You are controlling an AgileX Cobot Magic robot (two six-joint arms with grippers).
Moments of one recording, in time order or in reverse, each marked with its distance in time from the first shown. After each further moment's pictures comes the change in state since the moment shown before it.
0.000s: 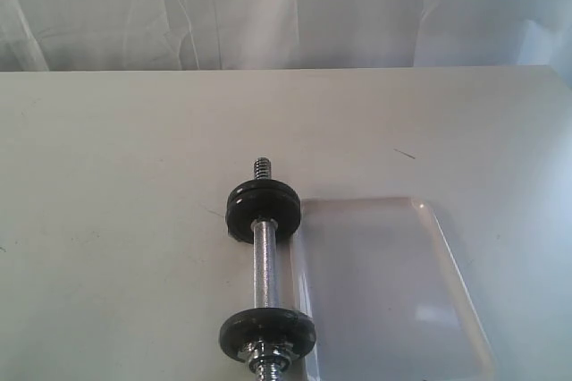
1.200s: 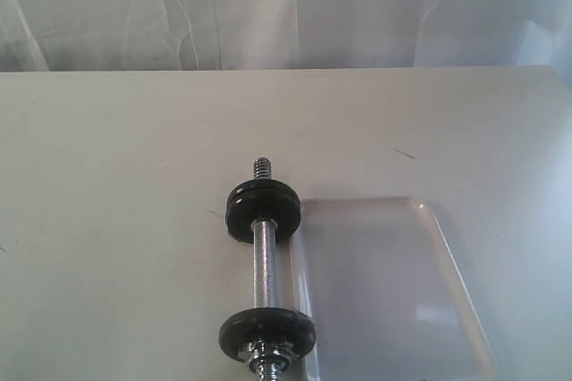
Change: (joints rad) left arm 0.000 0.000 0.000 0.000 0.000 0.002; right arm -0.103 0.000 0.002 0.032 0.172 0.955
